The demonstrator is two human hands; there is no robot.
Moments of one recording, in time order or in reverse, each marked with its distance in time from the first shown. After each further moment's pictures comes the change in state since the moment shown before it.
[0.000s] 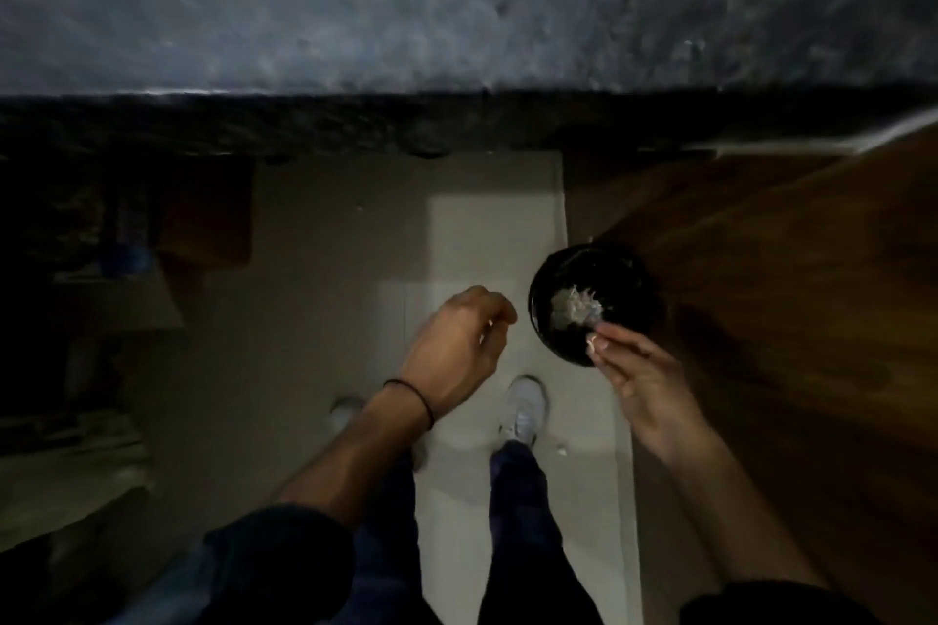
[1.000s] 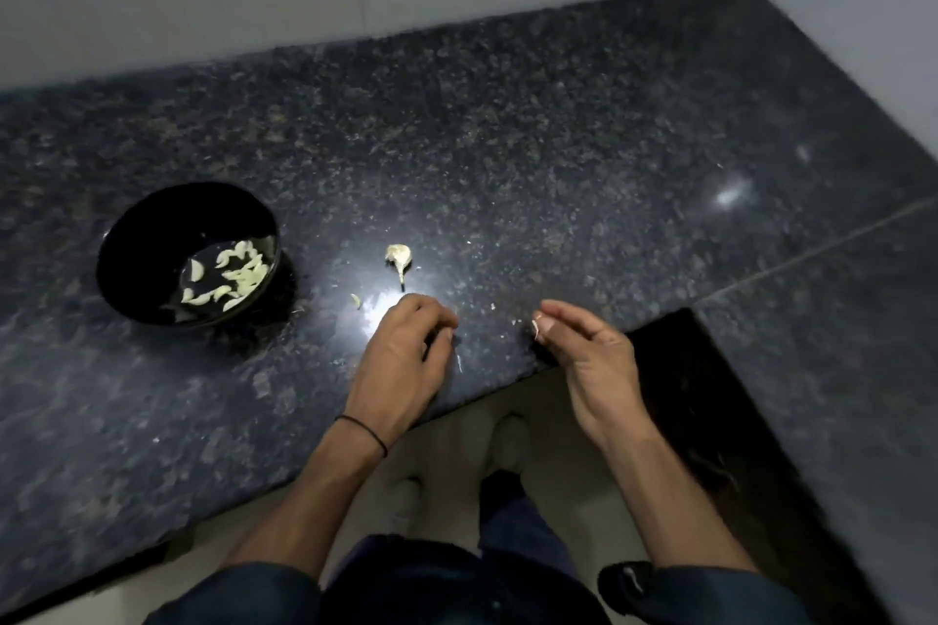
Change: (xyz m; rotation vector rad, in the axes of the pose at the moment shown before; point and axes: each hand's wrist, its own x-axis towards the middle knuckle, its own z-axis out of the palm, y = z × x) left_hand -0.353 -0.219 -0.304 -0.147 1.289 -0.633; right_hand -0.228 0.123 0.580 -0.742 -1.028 -0.169
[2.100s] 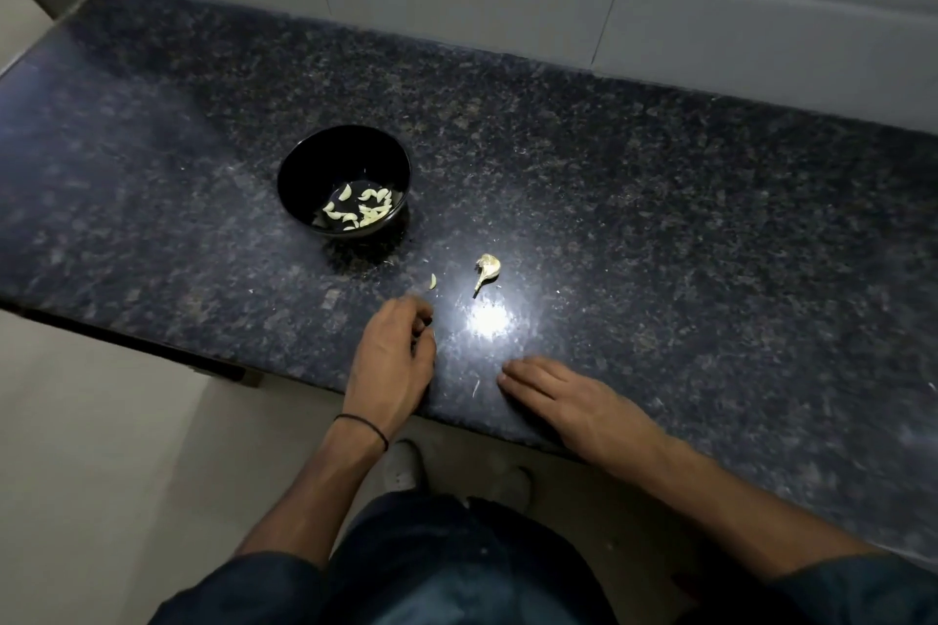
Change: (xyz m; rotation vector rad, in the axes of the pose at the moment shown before) left_hand -0.024 0.017 0.024 0.184 0.541 -0.622; right_hand 0.109 -0.031 0.010 -1.342 -1.524 -1.473
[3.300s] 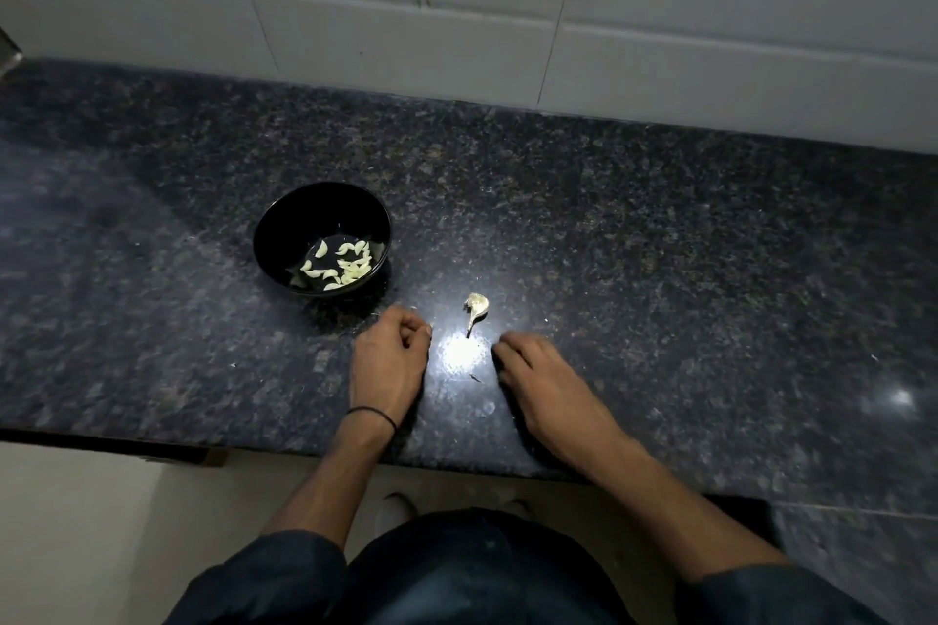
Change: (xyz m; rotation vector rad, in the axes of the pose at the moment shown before) left_hand 0.061 -0.010 0.002 -0.201 -0.009 -0.153; right_hand 0.054 -0.010 0.013 0.081 0.132 0.517
